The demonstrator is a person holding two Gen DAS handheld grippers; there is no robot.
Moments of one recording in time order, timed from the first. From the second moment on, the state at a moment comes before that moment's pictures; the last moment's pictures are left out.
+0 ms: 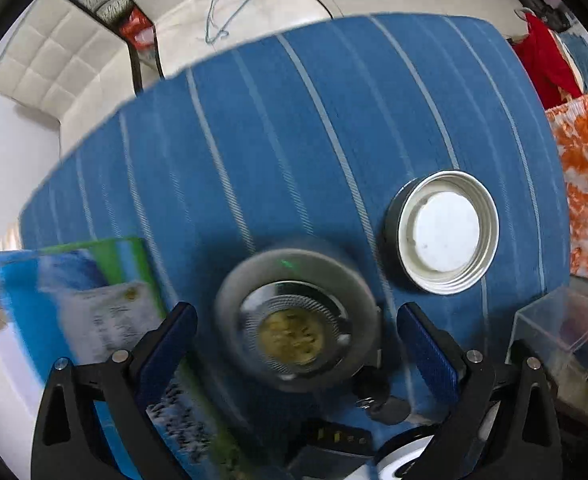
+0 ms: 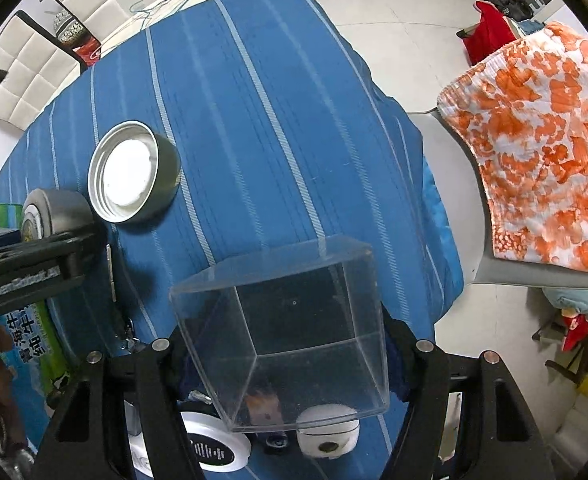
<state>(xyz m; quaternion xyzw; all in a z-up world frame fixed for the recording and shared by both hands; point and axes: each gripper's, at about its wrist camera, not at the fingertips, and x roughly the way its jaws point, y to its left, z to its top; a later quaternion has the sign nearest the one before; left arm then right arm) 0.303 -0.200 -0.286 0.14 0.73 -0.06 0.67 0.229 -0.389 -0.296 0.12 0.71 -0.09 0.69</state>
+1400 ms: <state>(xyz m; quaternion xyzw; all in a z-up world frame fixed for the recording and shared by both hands) 0.199 0.038 -0.120 -0.05 0.62 -0.05 0.78 0.208 -0.127 -0.150 0.11 0.63 0.07 0.77</state>
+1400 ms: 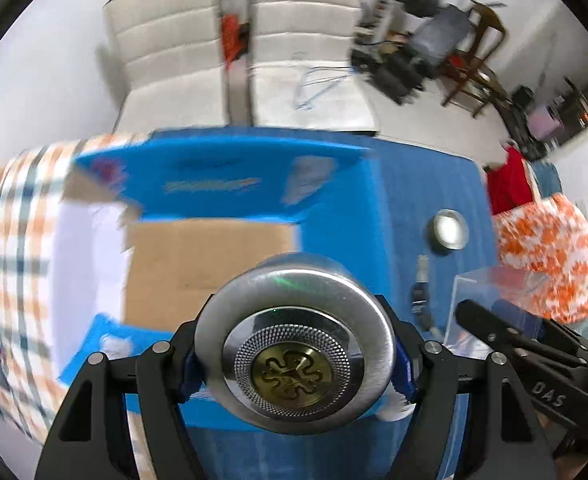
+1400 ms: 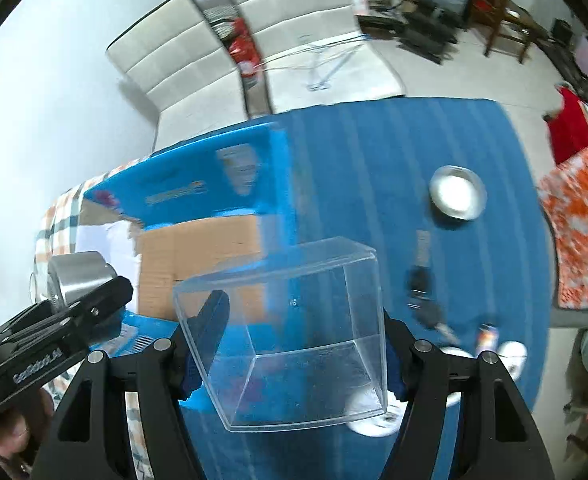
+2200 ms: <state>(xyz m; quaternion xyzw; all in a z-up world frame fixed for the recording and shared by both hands) 0.290 0.144 -0.268 -0.14 0.72 -0.08 0.68 0.303 -0.009 -0.306 0.08 0.69 0.07 0.71</state>
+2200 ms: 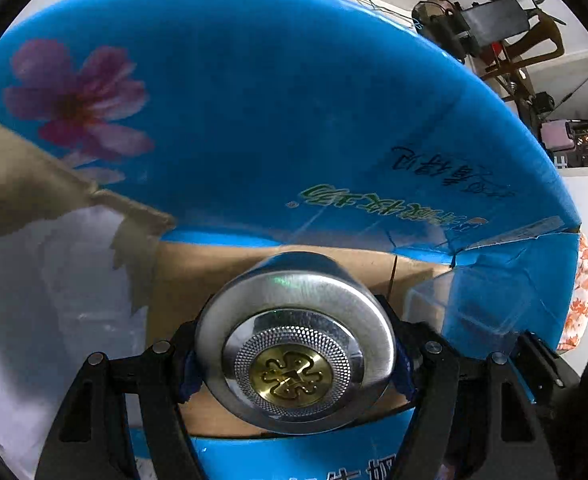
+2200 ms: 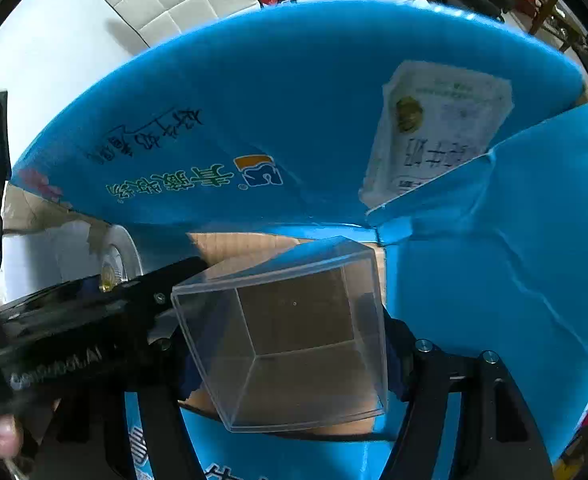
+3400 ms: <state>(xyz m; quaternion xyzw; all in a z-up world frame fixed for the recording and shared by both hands) 0.260 0.148 -0.213 -0.04 0.68 -0.04 0.73 0.267 0.002 -0.297 0.04 0.70 0.02 0.71</state>
